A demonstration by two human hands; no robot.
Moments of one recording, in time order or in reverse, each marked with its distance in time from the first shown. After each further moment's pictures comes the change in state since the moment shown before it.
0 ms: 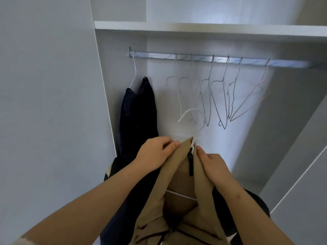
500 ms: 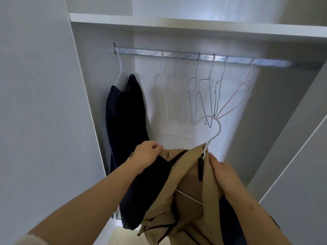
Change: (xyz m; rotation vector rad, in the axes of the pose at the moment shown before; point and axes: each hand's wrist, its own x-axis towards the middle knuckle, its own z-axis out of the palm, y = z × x) left_hand 0.029 -0.009 0.046 -0.155 -0.109 -0.379; right_hand -0.001 0.044 -0.052 0.159 0.074 0.208
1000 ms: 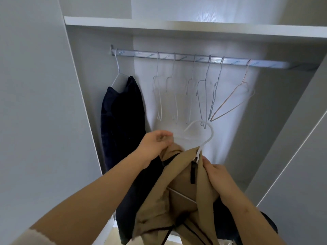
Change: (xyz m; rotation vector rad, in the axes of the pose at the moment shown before) left_hand -0.004 0.046 0.021 -0.458 -0.050 0.111; right_hand 0.003 0.005 -0.018 -0.002 -0.117 0.000
